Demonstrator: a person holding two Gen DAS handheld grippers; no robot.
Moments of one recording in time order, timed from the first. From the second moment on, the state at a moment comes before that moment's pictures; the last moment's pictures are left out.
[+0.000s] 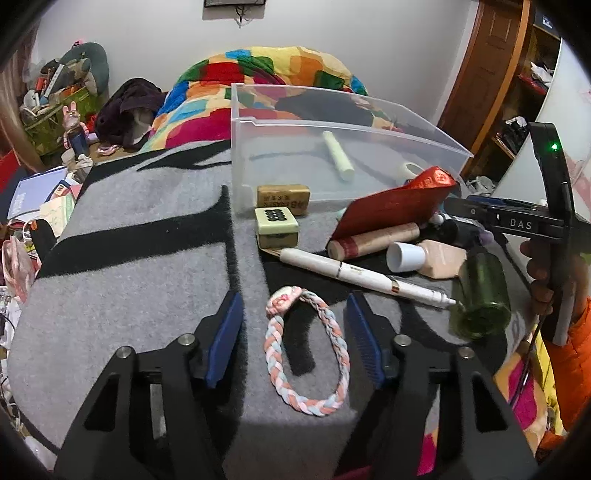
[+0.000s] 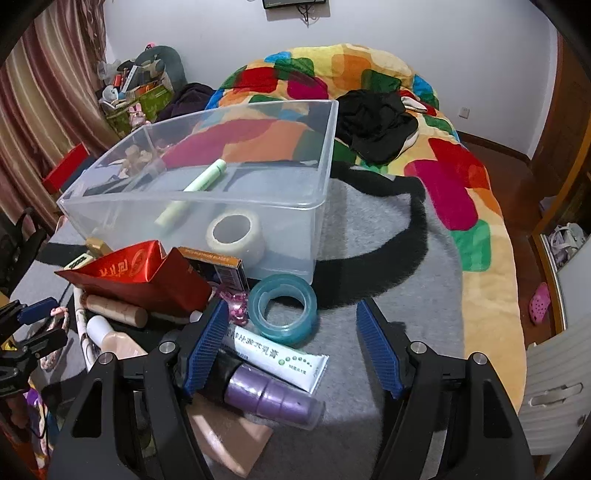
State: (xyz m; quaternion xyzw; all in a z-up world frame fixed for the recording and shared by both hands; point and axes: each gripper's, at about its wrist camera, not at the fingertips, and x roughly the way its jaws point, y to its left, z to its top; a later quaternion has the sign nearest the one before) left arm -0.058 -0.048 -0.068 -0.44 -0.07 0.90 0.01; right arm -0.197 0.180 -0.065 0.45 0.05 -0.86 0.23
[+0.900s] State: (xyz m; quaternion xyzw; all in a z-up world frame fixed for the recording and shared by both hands) left arm -0.054 -0.066 -0.021 -0.37 -0.09 0.93 0.01; right arm -0.174 0.192 -0.014 0.40 0.02 -0.88 0.25
